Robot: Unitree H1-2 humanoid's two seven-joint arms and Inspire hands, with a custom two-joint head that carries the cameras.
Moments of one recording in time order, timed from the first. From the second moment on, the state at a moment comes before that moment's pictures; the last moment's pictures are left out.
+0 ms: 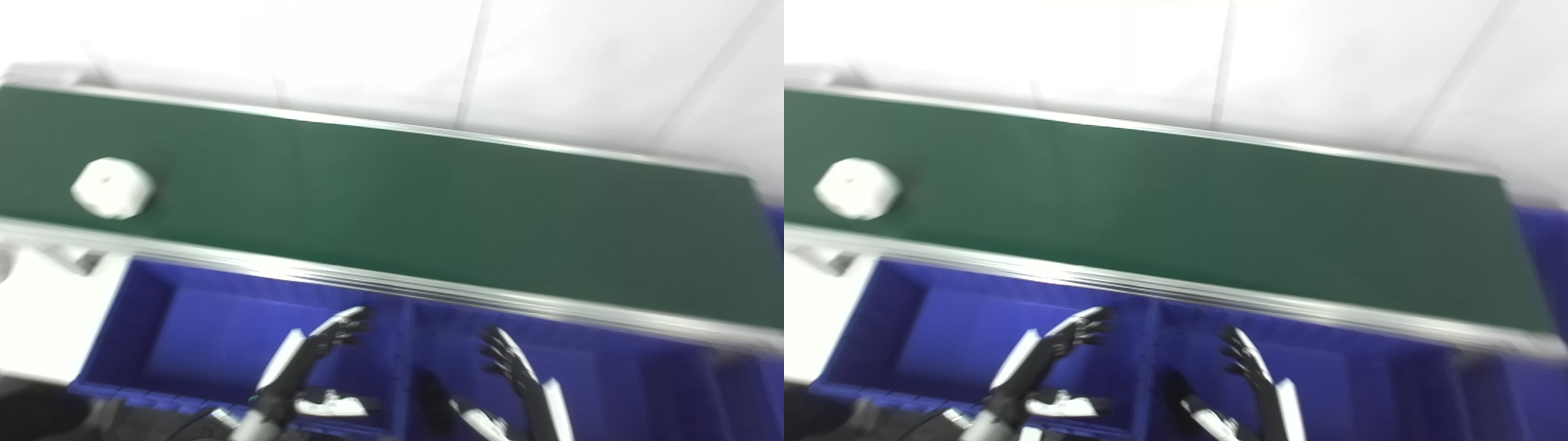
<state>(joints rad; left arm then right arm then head) 0.38 0.30 -0.51 0.06 0.14 -0.45 0.28 0.35 -0.16 0.37 0.11 -0.31 -0.41 -0.14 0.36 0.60</state>
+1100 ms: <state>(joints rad) 0.28 0.47 -0.72 0.08 0.20 -0.45 0.62 0.28 -0.20 0.49 0.18 -0.31 -0.41 -0.28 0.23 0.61</state>
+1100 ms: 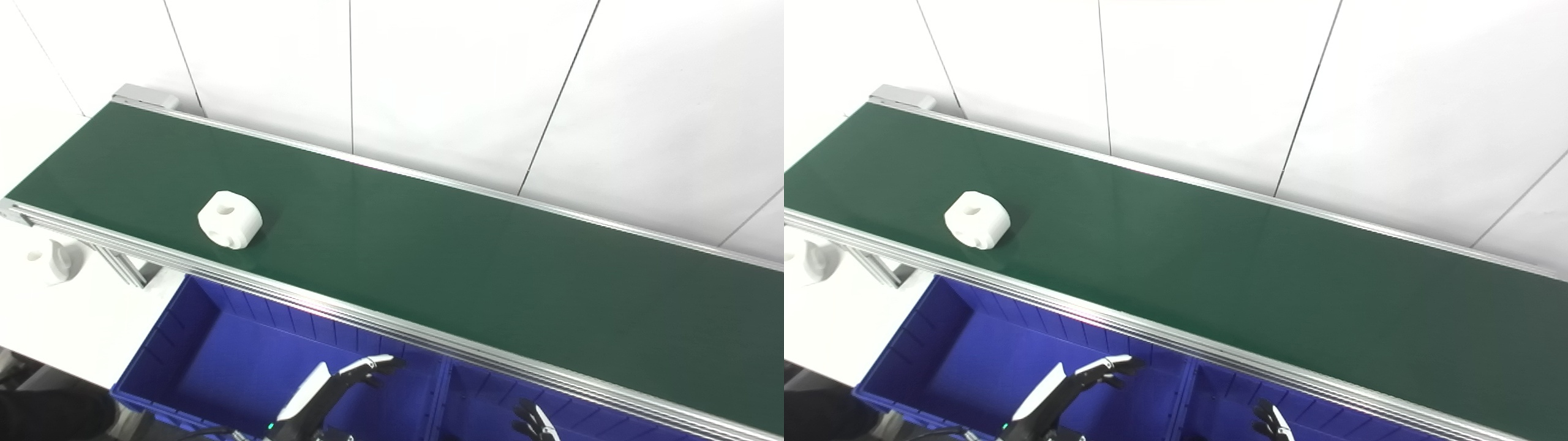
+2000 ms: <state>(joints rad) 0.11 0.55 -0.23 -0.11 0.10 -0.42 0.13 0.30 -0.17 0.43 0.14 -0.31 -0.41 -0.23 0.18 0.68</state>
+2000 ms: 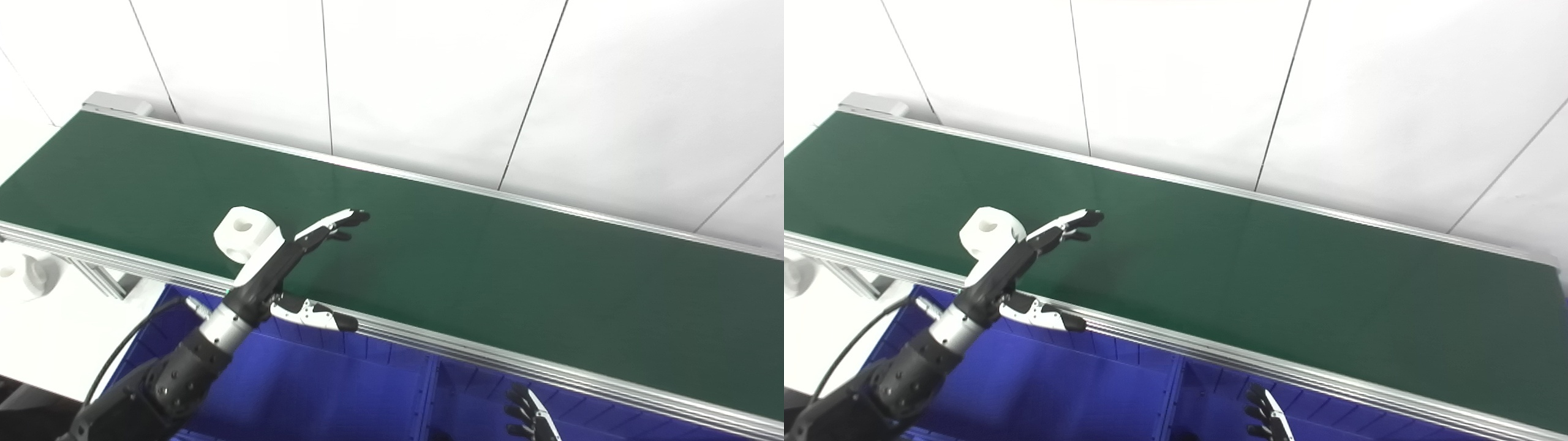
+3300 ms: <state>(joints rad) -0.12 0.58 -0.15 0.16 0.62 -0.18 -0.17 0.32 -0.16 0.40 0.11 -0.33 -0.41 -0.19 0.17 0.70</state>
